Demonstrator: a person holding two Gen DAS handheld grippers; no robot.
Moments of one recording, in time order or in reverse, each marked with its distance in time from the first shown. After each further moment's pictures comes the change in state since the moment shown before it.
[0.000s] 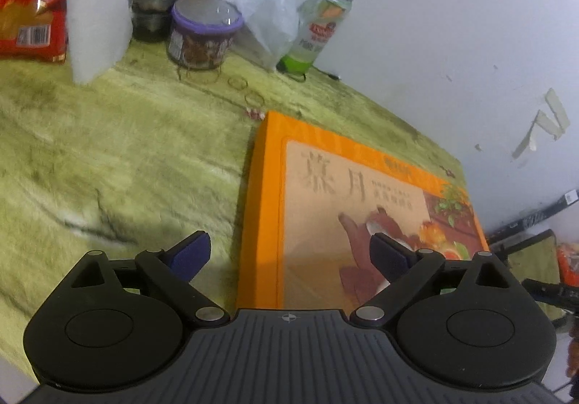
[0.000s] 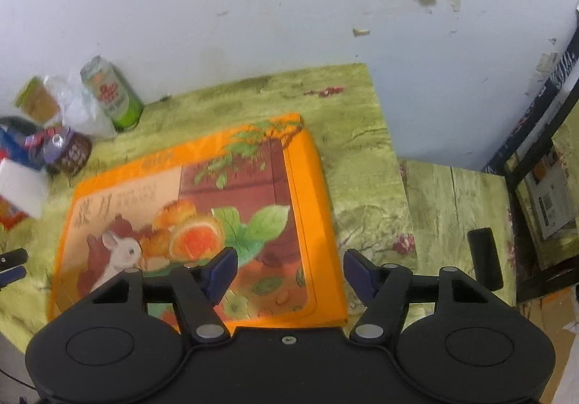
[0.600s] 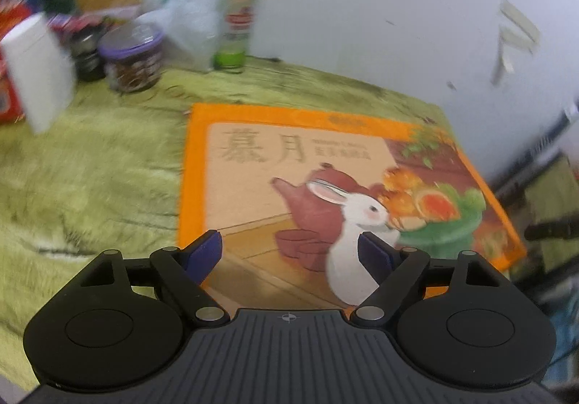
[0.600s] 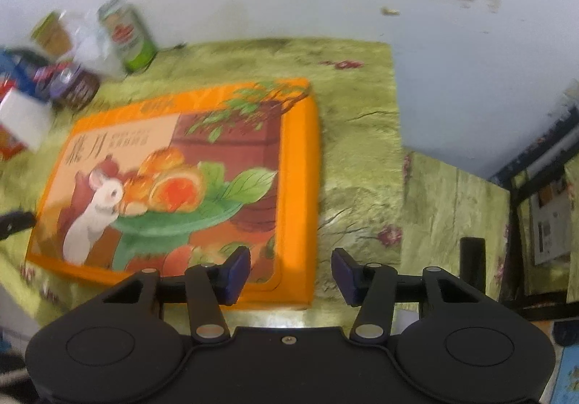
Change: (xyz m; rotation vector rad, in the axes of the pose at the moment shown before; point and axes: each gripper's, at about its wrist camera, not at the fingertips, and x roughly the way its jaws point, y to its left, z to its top) left arm 0.025 -0.083 -0.028 0.307 -0.026 0.061; right arm 0.019 -0.008 0.000 -0.203 0.136 0.018
